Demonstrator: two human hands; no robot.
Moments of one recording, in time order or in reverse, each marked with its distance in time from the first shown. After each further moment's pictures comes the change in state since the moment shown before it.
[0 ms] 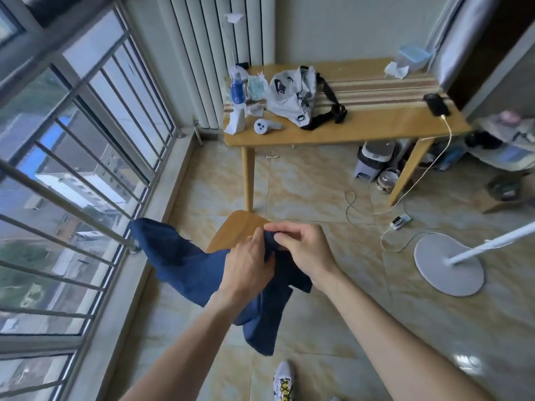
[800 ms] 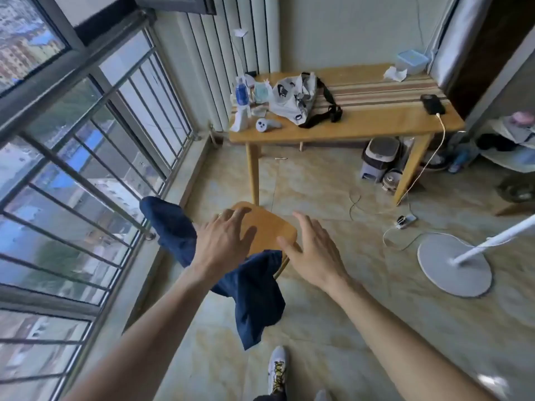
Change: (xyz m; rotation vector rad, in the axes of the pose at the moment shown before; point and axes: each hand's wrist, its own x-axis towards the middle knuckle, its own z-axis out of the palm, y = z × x) left_hand -0.081 0.064 -0.011 0.299 0.089 -0.041; right_hand -0.112 0.038 -0.085 -0.712 -0.024 -0.181
